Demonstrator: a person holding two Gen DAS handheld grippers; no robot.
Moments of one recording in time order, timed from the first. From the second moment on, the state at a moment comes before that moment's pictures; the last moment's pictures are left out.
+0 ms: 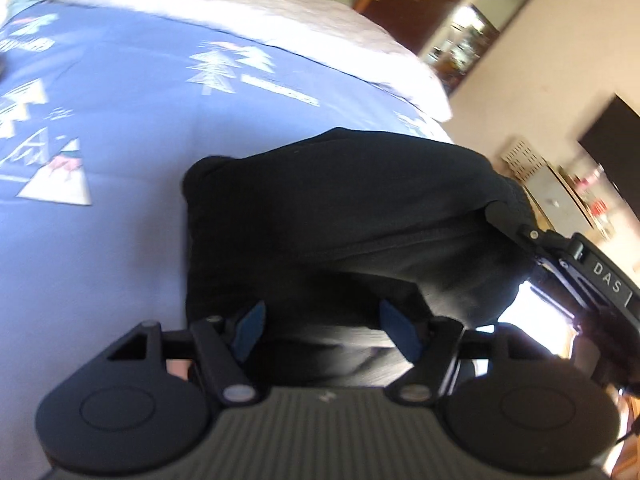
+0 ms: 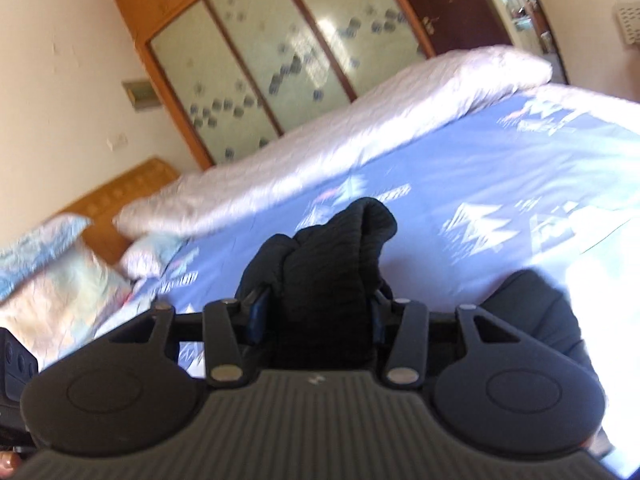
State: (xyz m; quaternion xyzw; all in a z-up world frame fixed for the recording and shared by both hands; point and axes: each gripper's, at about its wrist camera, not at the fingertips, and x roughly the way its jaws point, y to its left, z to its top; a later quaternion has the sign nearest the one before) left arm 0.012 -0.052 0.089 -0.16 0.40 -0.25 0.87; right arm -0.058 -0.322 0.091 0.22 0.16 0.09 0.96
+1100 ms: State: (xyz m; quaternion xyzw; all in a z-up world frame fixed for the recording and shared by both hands) left arm -0.028 0.216 0.002 -0.45 0.41 -0.01 0.80; right arm -0.041 -0.040 0.089 0.06 0.28 0.39 0.87
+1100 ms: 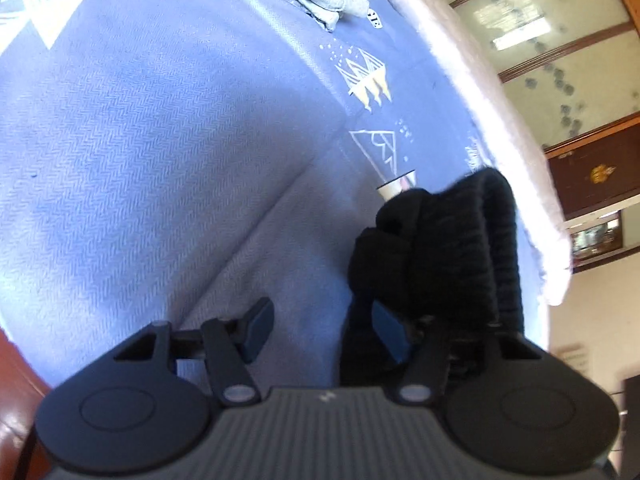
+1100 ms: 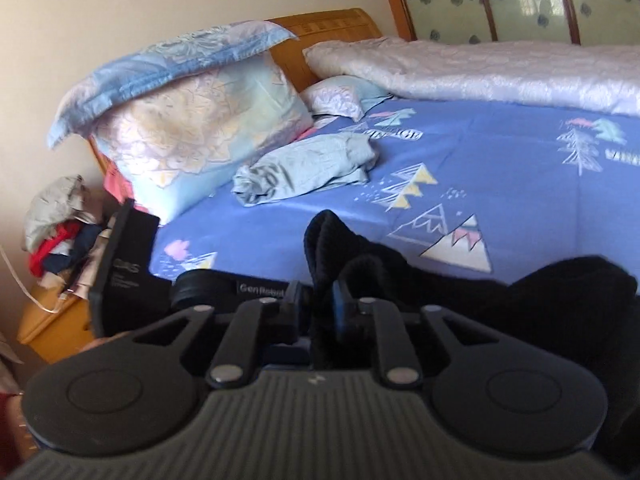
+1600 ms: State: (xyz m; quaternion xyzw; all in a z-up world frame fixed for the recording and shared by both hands) left arm -0.021 0.244 -0.015 -0.49 0.38 -0.06 0.78; right arm -0.015 -0.165 0.074 0.27 0.32 0.22 0.88
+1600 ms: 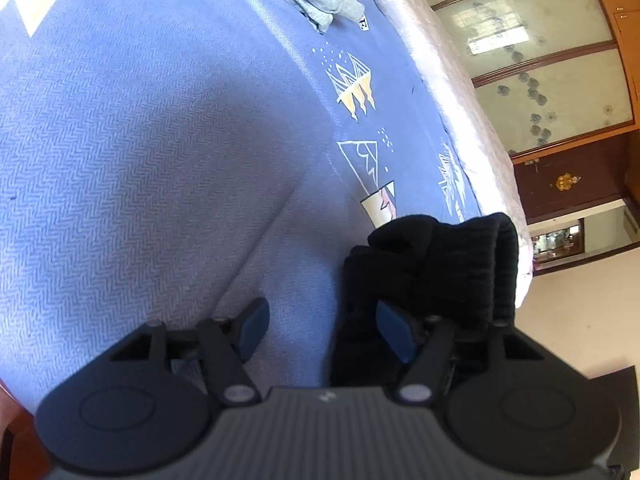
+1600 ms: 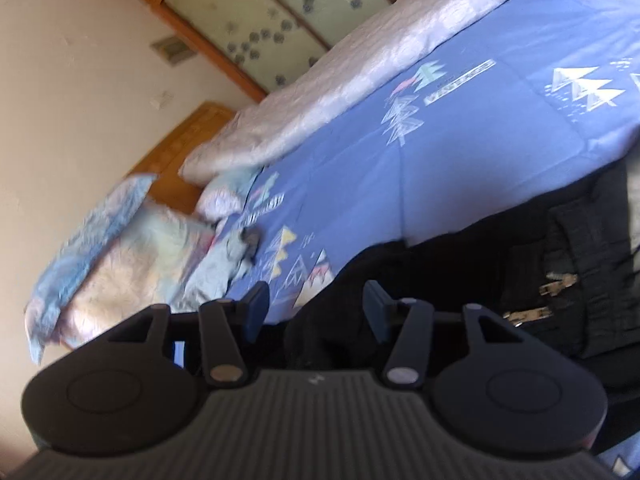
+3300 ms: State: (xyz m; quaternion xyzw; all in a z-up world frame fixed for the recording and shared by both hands) left arm -0.001 0.290 -0.043 -0.62 0.34 -0.10 0.70; right arm -0.080 0.061 0.024 -0.32 0.18 0.36 0.86
